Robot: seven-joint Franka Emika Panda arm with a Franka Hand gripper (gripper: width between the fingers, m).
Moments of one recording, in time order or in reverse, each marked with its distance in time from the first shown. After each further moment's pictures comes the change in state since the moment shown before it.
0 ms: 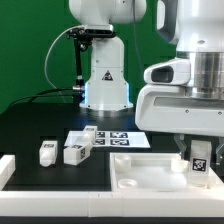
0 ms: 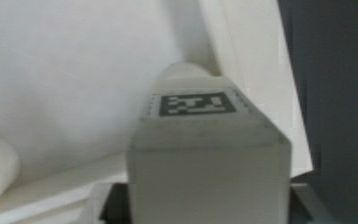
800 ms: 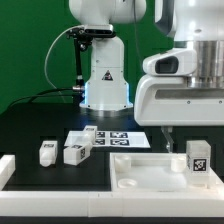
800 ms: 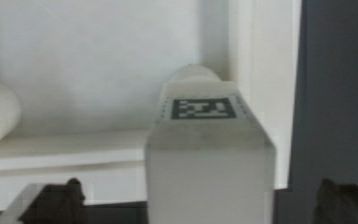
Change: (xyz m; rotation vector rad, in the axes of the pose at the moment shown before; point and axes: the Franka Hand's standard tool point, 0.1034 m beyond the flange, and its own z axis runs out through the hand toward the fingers) arm 0.003 0.001 -0.008 0.005 -0.010 -0.356
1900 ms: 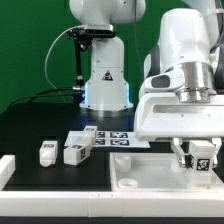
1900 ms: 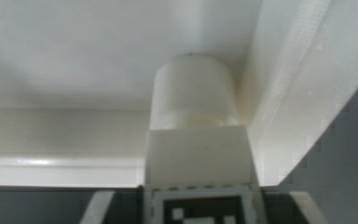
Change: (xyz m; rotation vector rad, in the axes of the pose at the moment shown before) arm -0.025 -0.006 0.025 -0.009 0.604 -0.125
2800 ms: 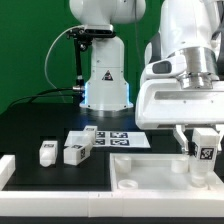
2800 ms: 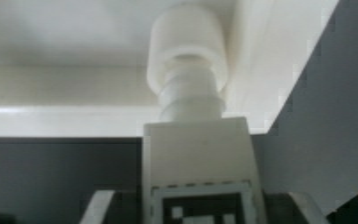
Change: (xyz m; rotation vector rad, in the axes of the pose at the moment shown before) arm 0.015 -0.002 -0.015 0.010 0.018 0.014
